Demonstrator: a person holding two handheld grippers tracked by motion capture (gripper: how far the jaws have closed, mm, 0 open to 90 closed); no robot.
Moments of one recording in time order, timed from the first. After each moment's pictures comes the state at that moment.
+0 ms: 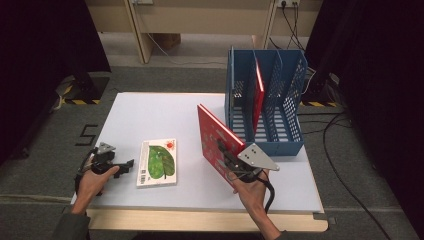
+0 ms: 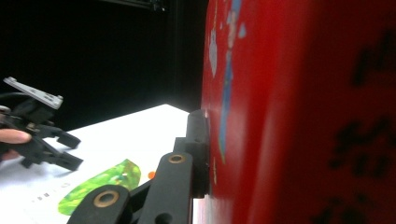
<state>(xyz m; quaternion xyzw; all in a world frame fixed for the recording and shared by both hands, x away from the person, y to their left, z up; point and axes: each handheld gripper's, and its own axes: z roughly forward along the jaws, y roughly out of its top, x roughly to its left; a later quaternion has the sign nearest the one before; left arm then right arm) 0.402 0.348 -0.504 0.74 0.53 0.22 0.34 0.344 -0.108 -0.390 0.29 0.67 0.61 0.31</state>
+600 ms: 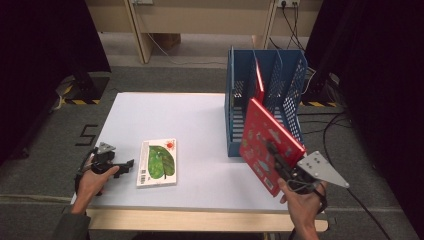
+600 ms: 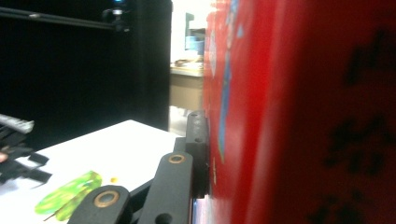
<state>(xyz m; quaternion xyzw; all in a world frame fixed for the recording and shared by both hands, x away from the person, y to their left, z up) 0.403 0.349 -0.504 0.74 0.53 0.22 0.34 0.298 -0.213 -0.341 0.34 0.63 0.60 0.36</state>
